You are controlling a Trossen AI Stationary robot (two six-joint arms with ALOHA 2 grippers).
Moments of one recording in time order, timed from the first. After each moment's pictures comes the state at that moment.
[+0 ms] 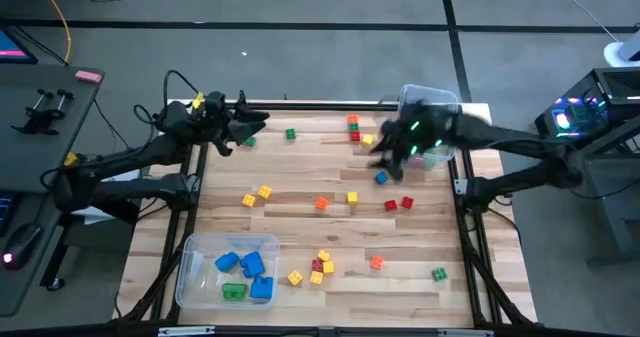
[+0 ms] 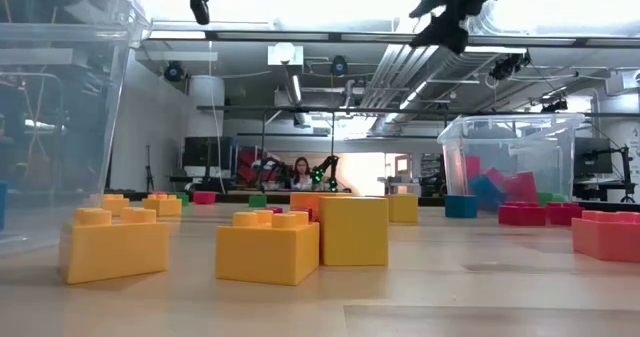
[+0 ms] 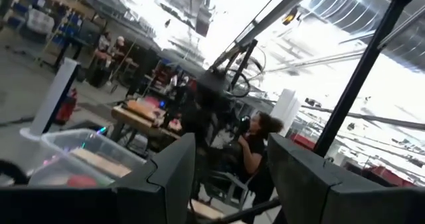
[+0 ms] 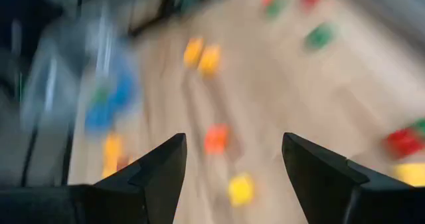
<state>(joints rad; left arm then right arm) 0.50 0.84 0.59 0.59 0.43 -0.63 -0.28 1.18 1.11 -0.64 -0.29 0.19</state>
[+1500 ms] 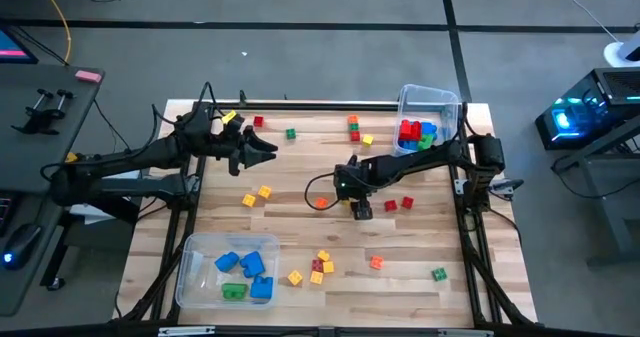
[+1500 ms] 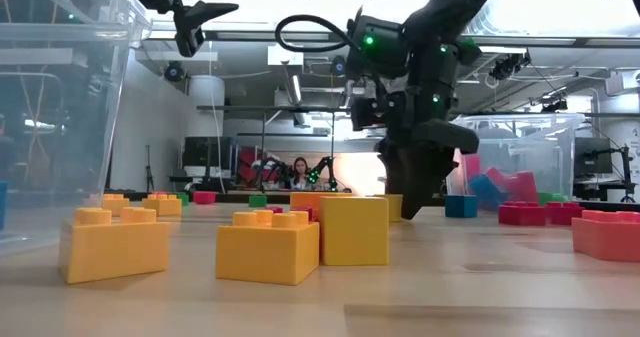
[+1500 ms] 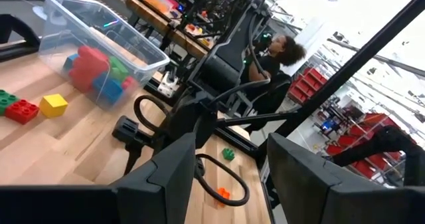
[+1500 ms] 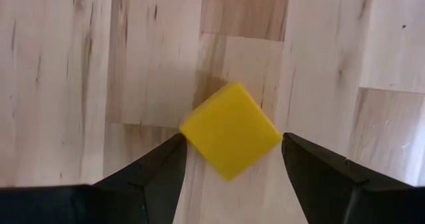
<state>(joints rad) 0.38 0.82 0.59 0.15 0.43 -0.59 -0.05 1.86 1.12 -0.55 -0.01 -0.17</state>
